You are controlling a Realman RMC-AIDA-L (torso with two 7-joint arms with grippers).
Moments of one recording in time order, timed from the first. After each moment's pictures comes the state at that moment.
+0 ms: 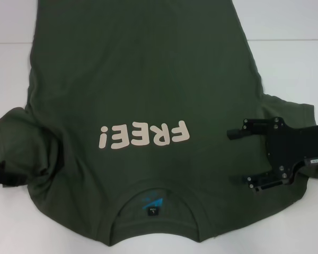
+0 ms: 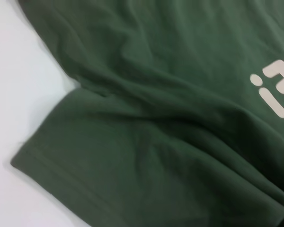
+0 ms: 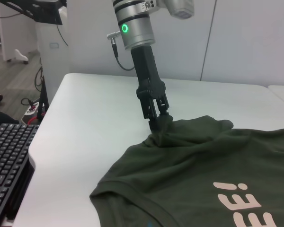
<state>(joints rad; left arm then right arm) -0.46 -2.13 0.65 1.20 2.74 1.55 -2.07 0.52 2.09 -0.72 -0.91 -2.17 -1.79 1.13</state>
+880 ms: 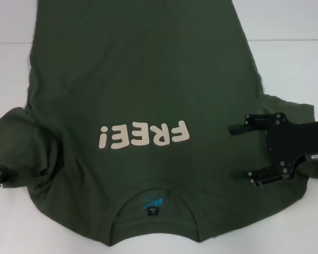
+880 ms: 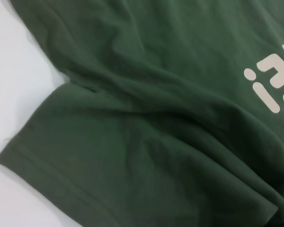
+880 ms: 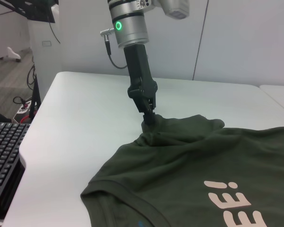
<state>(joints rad) -0.48 -2.12 0.67 1.19 2.77 1.59 -2.11 0.53 2.09 -0.71 -0.91 -2.17 -1.78 1.13</state>
